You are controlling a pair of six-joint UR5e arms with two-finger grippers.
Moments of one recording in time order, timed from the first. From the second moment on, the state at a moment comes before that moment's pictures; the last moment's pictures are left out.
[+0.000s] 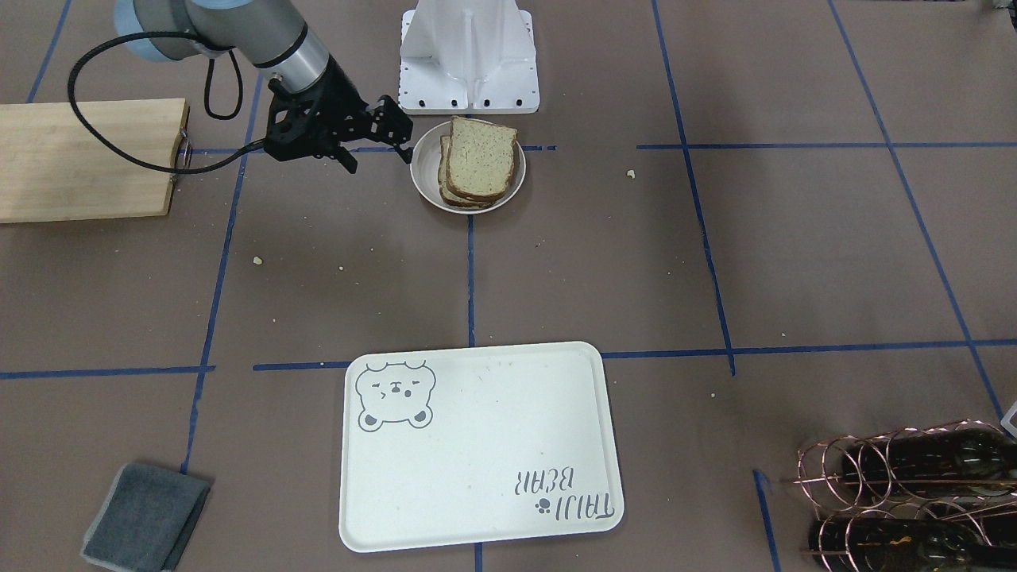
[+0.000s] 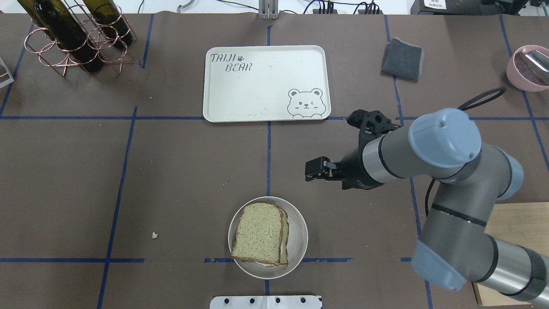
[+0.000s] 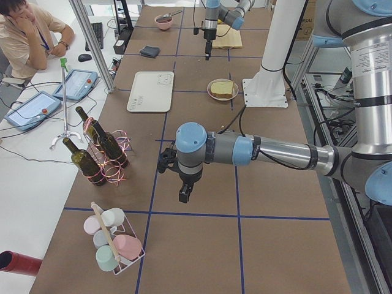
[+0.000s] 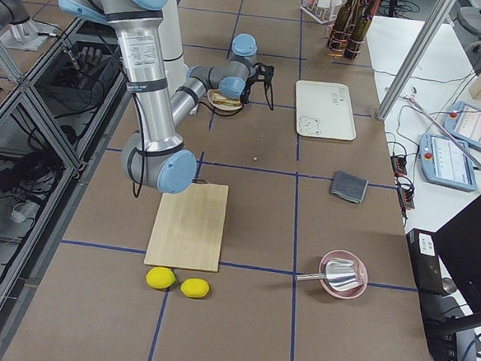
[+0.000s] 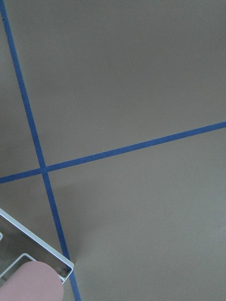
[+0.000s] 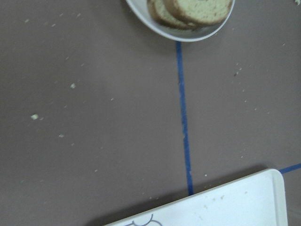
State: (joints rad) left arm -1.56 -1.39 -1.93 -1.52 -2.35 0.22; right arm 0.59 -1.24 2.02 -1.28 2.03 1.40
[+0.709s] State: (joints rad) left arm -1.55 -1.62 -1.94 -1.73 -2.36 0.12; right arm 1.08 -1.48 2.04 -1.57 2.26 0.60
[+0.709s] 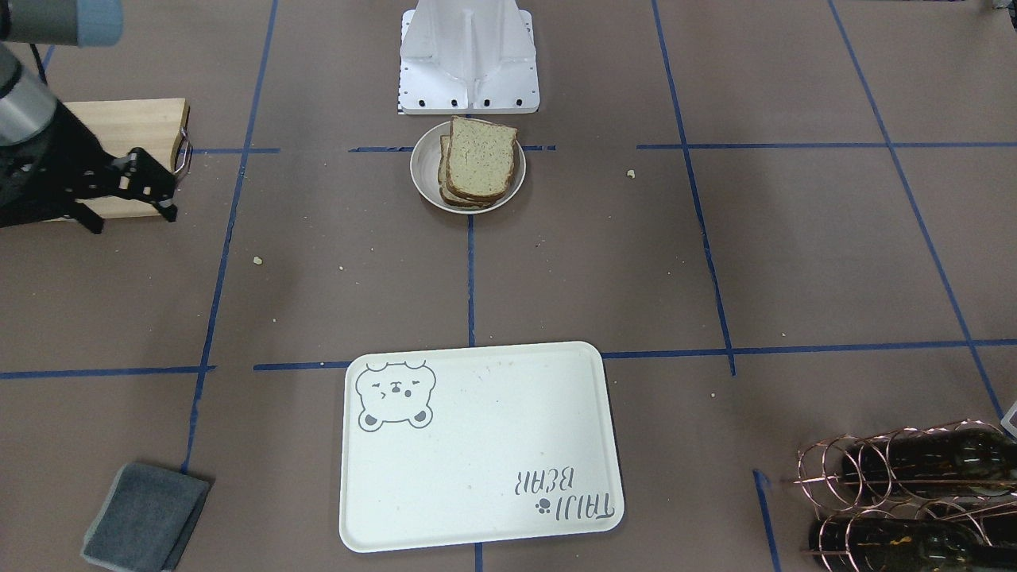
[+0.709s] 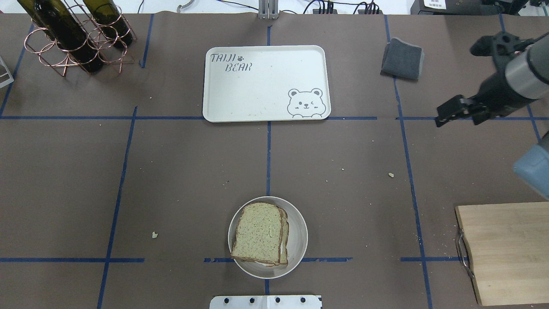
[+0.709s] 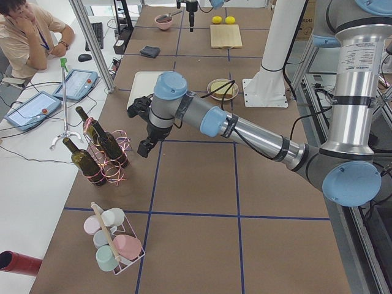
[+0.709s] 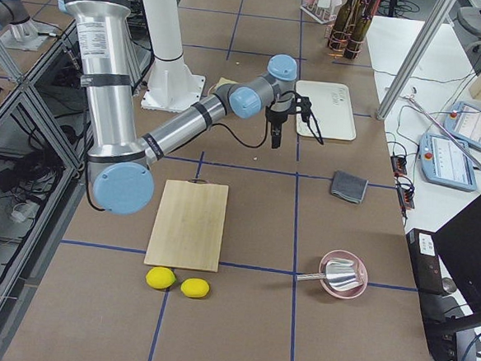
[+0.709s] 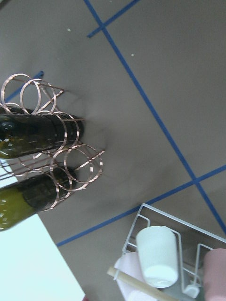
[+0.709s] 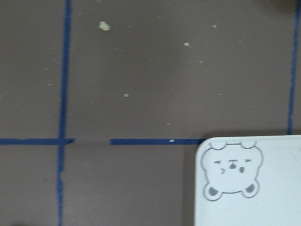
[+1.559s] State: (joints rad) left arm -1.17 -1.59 -2.07 -1.95 -2.41 -0.42; right arm 1.61 -1.83 2.01 -1.82 2.26 -0.27
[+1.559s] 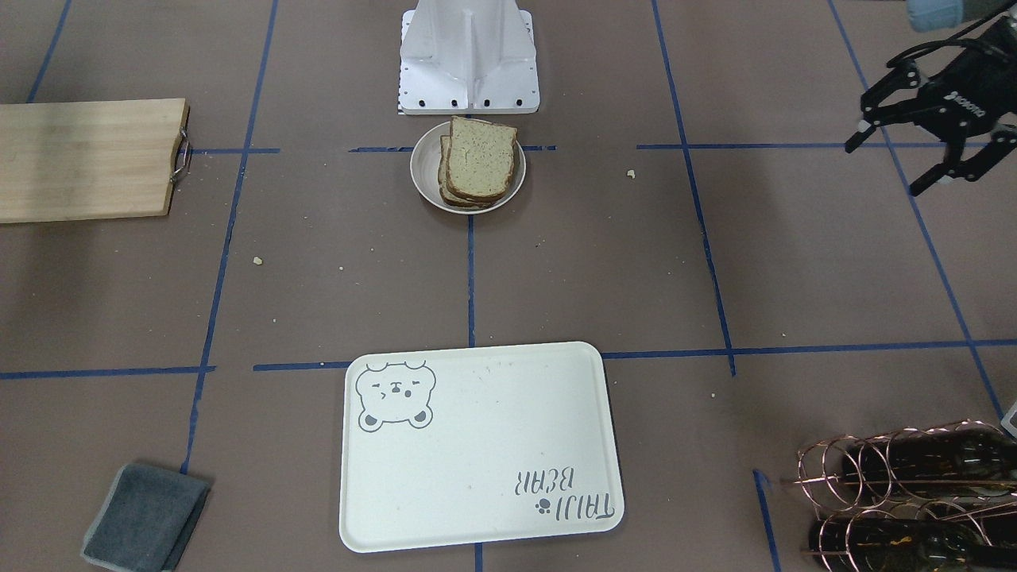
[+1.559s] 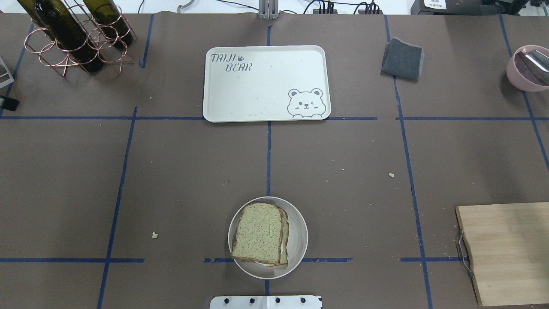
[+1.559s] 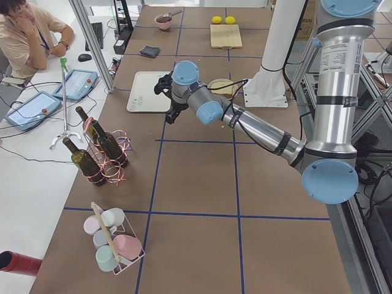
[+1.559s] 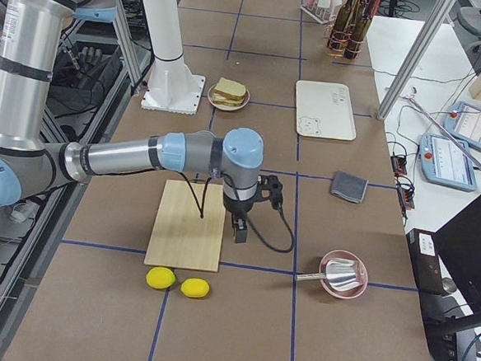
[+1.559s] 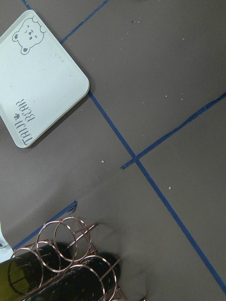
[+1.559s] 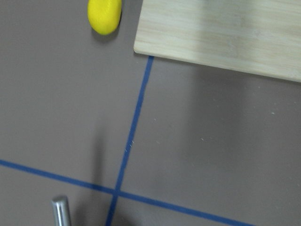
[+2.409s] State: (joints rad) left arm -0.52 -1.66 -2.06 -2.15 -1.92 -1.25; right arm 1.65 -1.91 1.94 -1.84 2.27 -0.29
